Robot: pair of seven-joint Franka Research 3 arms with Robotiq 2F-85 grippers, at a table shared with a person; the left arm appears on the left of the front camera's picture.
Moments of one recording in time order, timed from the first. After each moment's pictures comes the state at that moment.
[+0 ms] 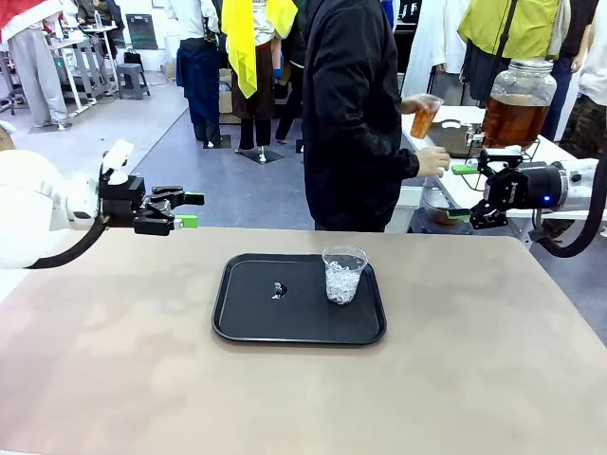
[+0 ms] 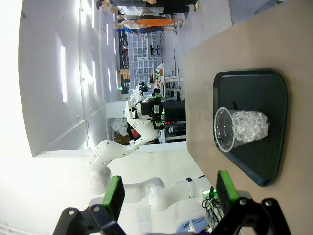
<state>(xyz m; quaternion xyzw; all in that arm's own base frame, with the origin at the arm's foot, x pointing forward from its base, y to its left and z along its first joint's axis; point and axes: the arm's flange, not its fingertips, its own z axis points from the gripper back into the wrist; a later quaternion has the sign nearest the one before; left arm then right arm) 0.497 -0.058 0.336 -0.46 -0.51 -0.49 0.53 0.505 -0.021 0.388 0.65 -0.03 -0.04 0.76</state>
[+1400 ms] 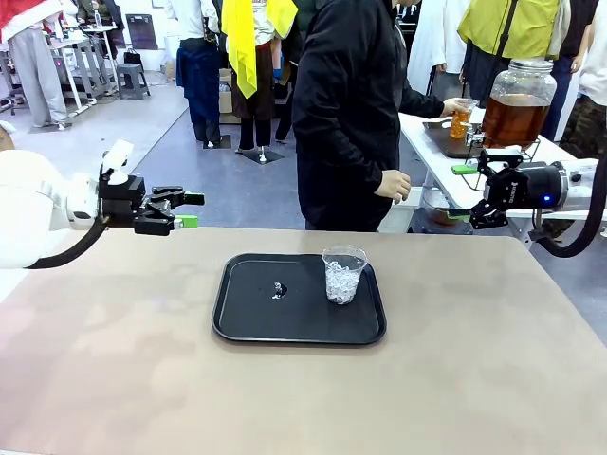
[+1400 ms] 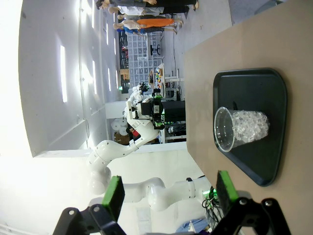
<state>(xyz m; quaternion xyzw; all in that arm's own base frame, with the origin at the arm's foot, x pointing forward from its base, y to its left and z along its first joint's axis) 0.497 -0.058 0.336 -0.46 -0.51 -0.49 0.53 0.505 -0.021 0.388 0.65 -0.03 -0.04 0.76</state>
